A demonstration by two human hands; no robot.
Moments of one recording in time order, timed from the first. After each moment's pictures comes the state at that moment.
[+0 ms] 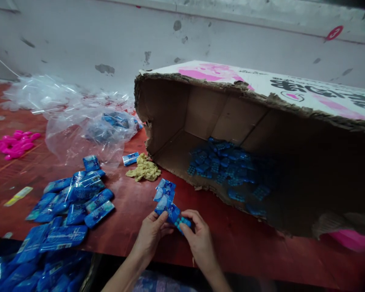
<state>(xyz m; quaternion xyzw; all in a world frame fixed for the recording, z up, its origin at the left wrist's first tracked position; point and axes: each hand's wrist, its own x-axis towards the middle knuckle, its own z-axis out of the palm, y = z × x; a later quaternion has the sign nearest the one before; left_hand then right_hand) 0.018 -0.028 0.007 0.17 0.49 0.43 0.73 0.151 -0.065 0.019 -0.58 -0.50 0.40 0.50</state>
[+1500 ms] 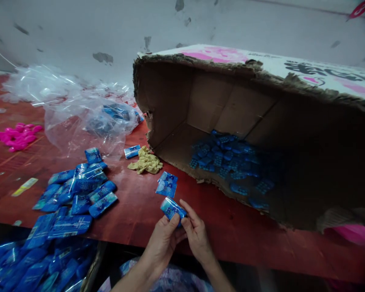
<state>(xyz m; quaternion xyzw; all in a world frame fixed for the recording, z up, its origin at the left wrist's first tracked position) 0.042 -0.062 0.033 0.08 0.38 0.42 0.82 0.152 -0.073 -0.002 -0.50 -0.50 0.50 0.50</state>
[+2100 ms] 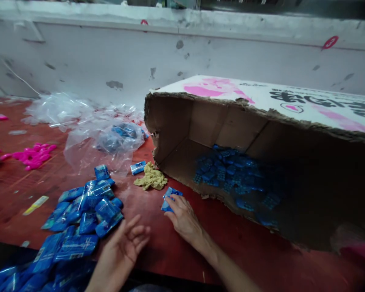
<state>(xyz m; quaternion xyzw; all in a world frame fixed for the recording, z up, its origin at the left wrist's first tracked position) -0.065 -0.032 0.049 0.04 0.49 0.53 0.69 0.121 0.010 0.026 -0.52 -0.79 0.18 0.26</state>
